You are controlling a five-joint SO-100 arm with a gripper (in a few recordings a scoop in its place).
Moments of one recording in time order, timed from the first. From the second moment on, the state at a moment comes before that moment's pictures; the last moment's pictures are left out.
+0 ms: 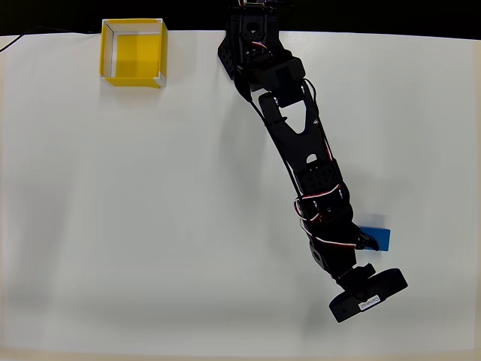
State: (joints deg) arm -27.9 67.7 82.6 21.7 -104.5
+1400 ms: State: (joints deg) arm -36.5 54.9 79.8 18.5 -102.4
